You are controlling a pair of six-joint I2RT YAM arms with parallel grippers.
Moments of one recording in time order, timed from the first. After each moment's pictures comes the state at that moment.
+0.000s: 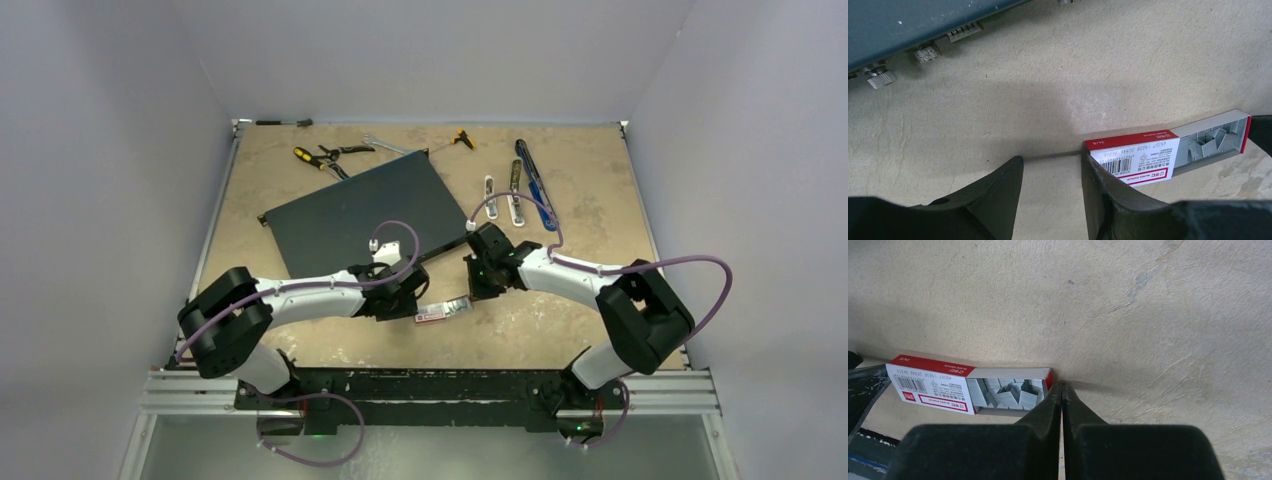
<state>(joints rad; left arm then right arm) -0.98 1.52 0.79 -0.45 -0.30 -1.11 0.68 1.52 0.80 -0.43 -0.03 0.53</state>
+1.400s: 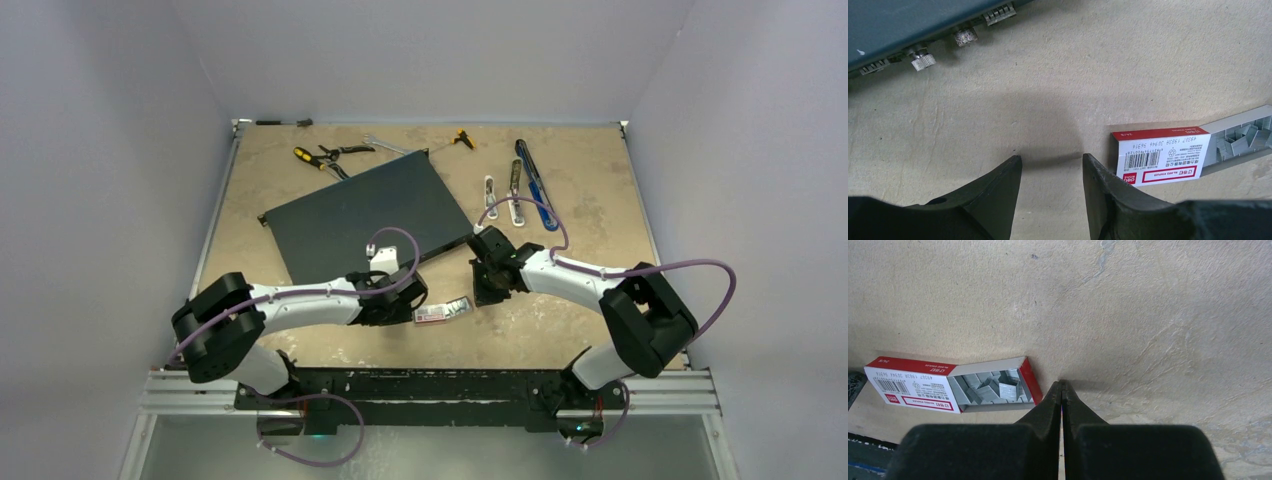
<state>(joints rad) -1.02 1.48 0.75 -0.50 -0.36 -1.12 0.68 1.50 0.78 -0.49 0.00 0.61</state>
